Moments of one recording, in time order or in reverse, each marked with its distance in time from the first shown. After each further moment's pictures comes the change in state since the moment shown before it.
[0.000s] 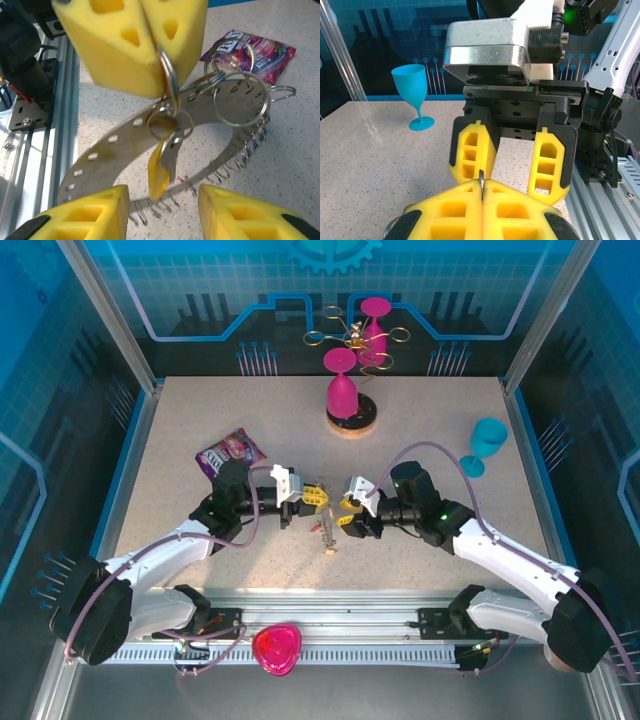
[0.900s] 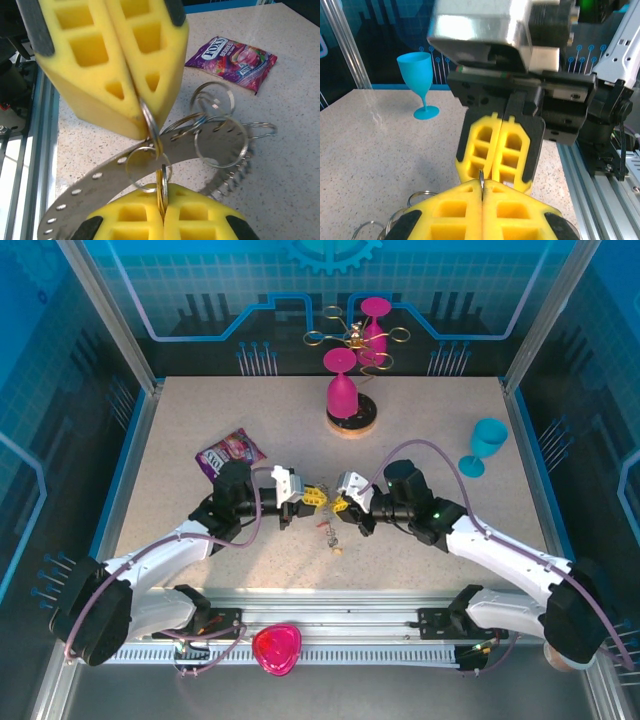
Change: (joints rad) left arm 0.003 -0.005 -0.006 -0.060 -0.032 0.031; right arm 0.027 0.038 0.032 0.024 0.080 -0.005
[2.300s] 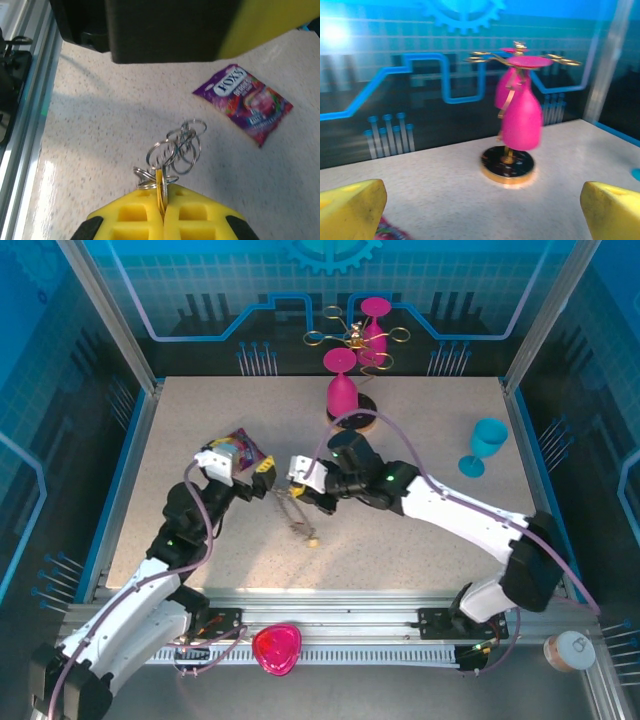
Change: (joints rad) left arm 0.134 -0.439 -0.095 -0.115 -0.941 -0.253; right arm 0.153 0.407 0.506 -0.202 0.087 -0.172
